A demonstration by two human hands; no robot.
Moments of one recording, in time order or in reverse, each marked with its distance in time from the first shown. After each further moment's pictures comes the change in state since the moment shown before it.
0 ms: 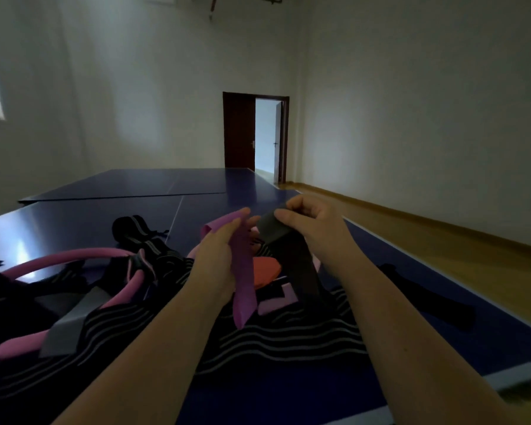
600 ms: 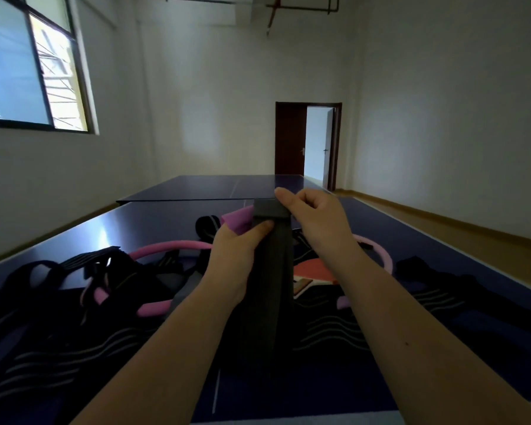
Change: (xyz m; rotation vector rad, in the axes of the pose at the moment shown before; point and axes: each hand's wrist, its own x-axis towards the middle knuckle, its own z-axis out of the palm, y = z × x) left_hand -0.071 0.093 -0.079 0.455 -0.020 0.365; right_hand -0.016 -0.073 0.133 0.041 0.013 -0.067
